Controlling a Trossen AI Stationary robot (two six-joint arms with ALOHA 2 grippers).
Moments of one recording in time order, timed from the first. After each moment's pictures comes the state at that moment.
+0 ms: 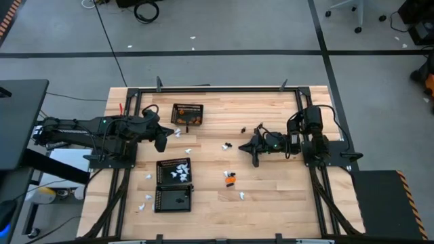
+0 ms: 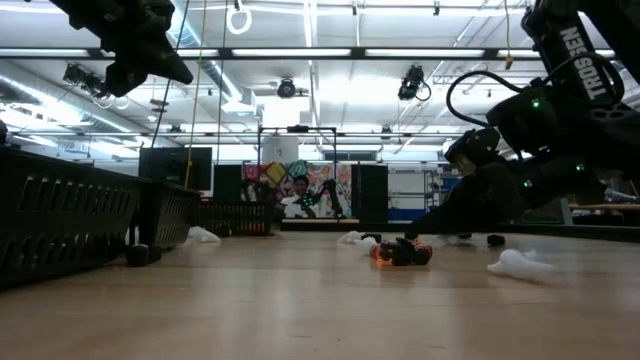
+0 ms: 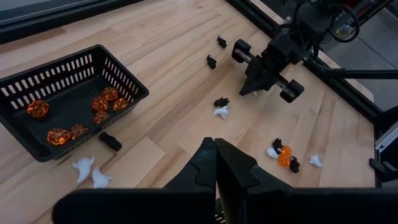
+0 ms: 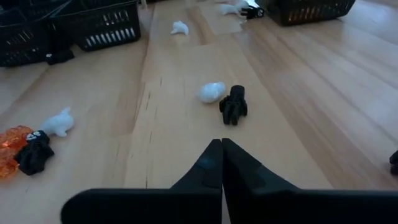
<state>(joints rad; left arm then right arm) -0.04 0.70 0.69 -0.55 -0.30 -0.70 -0.08 2.06 0.19 1.50 0.00 0.11</state>
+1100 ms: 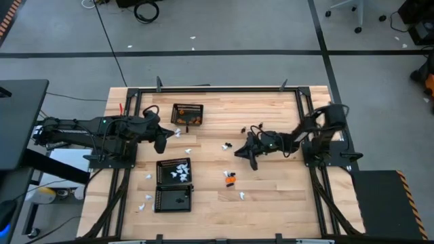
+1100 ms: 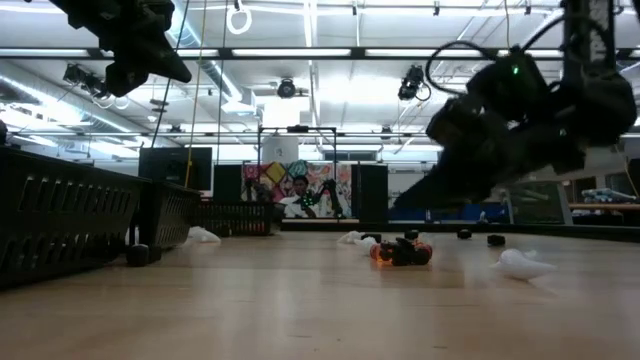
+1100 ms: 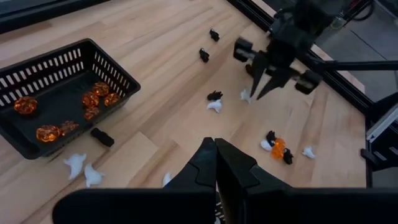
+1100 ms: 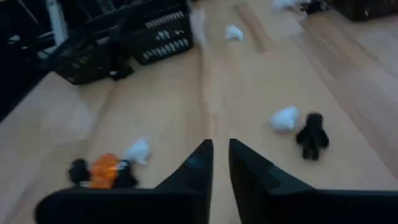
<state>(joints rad) -0.04 0.70 0.69 -0.55 -0.27 -0.69 -0.04 1.75 0.30 1.09 -0.13 0.23</state>
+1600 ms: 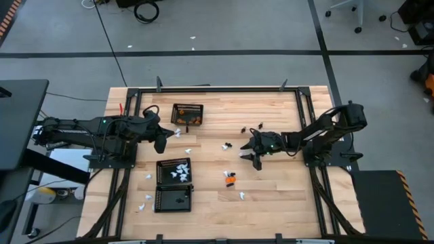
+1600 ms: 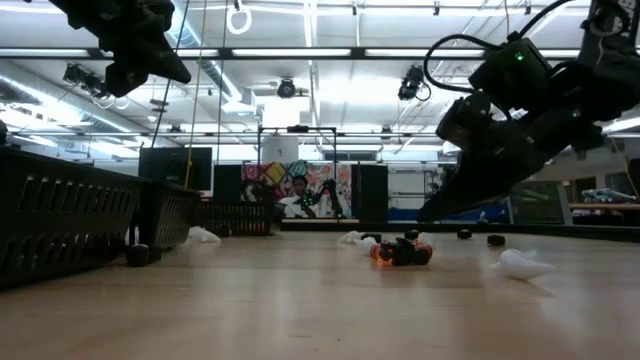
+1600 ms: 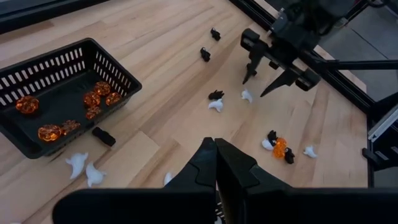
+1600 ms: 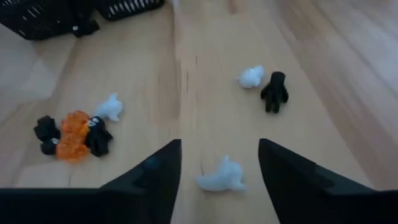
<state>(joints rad) -0.04 0.70 0.69 -0.56 -0.26 -0.69 0.00 1.55 0.30 0.70 0.01 0.18</state>
